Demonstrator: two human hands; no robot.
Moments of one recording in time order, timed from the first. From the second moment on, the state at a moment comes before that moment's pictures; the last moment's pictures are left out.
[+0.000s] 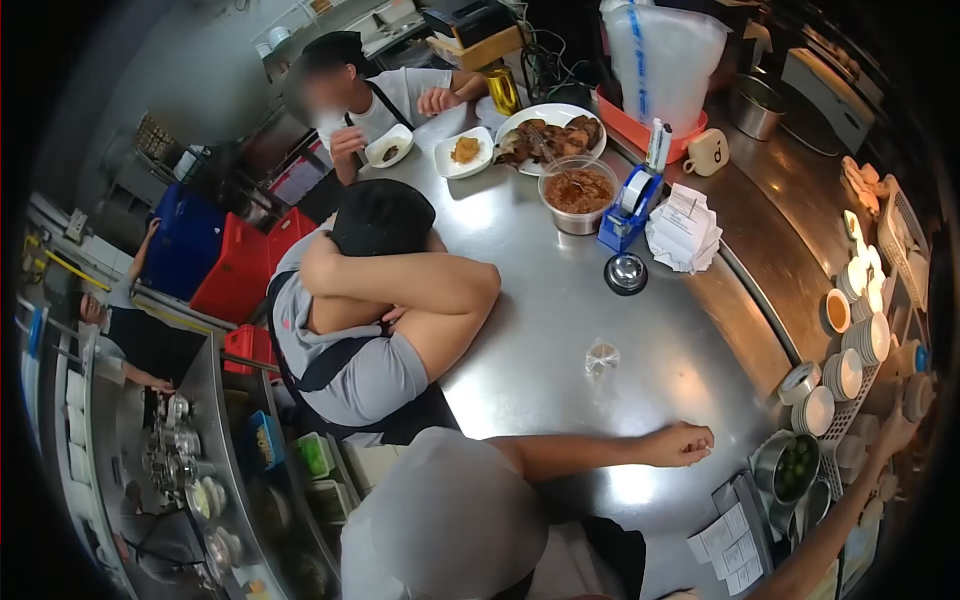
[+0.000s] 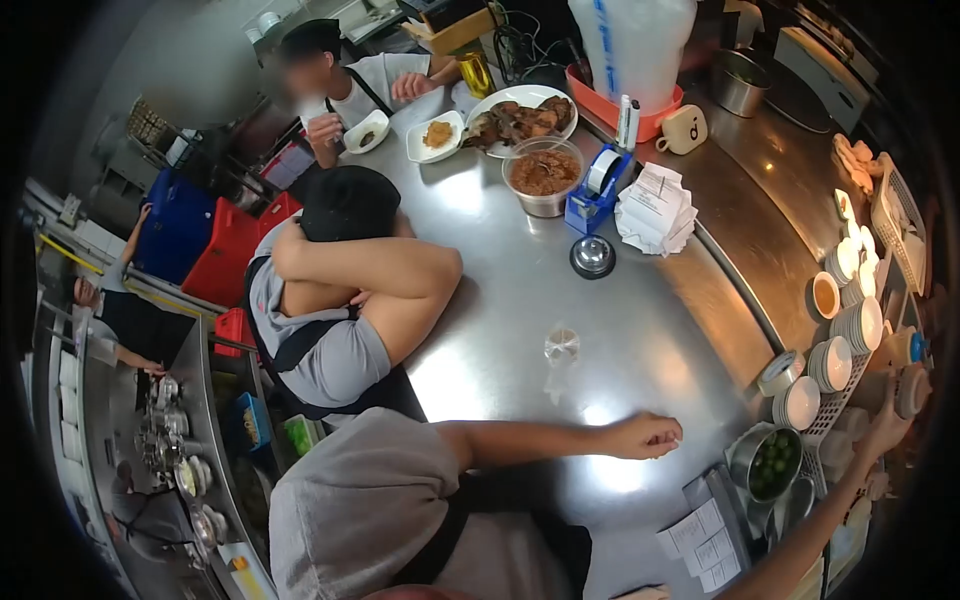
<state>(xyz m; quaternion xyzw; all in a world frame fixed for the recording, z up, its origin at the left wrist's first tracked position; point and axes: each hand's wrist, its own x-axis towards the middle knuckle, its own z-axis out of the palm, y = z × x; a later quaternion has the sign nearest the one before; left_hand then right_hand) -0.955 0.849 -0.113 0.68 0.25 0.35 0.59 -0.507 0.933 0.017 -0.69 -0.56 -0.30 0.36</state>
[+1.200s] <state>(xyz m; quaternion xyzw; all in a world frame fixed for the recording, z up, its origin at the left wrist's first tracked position) -1.127 0.763 -0.034 0.50 0.37 0.52 0.58 -0.822 0.565 -0.045 -0.71 -0.40 0.41 0.40</state>
